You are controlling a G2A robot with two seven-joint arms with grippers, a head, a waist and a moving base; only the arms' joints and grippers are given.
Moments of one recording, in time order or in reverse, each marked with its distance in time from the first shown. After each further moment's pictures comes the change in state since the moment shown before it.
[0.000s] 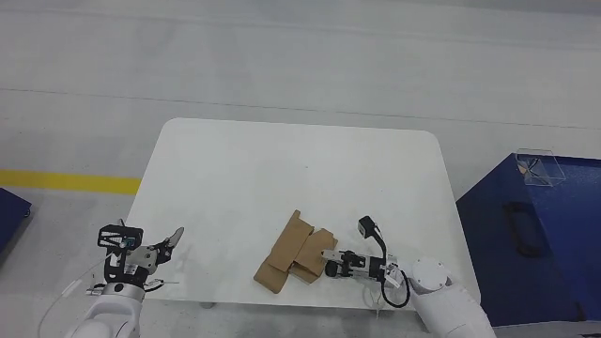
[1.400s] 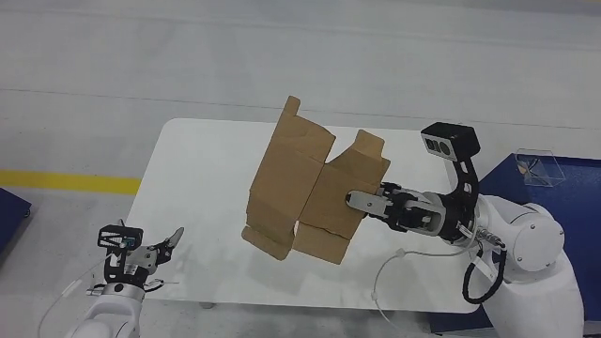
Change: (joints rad) left arm 0.000 0.000 0.000 0.000 0.000 0.000 0.000; right arm -0.039 0.091 0.407 -1.096 0.121 0.197 0.031
